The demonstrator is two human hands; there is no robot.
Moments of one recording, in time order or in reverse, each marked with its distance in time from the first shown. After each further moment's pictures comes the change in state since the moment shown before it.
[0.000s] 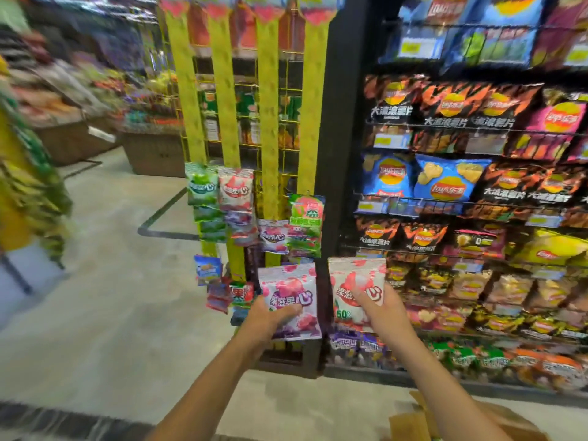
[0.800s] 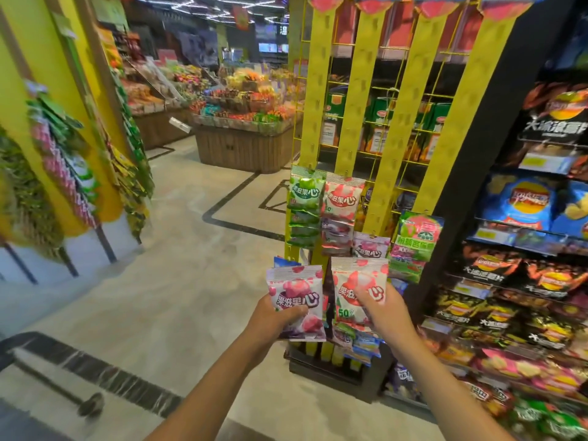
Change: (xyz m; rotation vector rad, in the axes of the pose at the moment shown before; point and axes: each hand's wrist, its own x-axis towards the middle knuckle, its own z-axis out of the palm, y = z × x) left_hand 0.008 0.020 -0.220 -0.001 0.134 0.001; right_hand 0.051 -0.041 0.236 -0.019 -0.156 -0.057
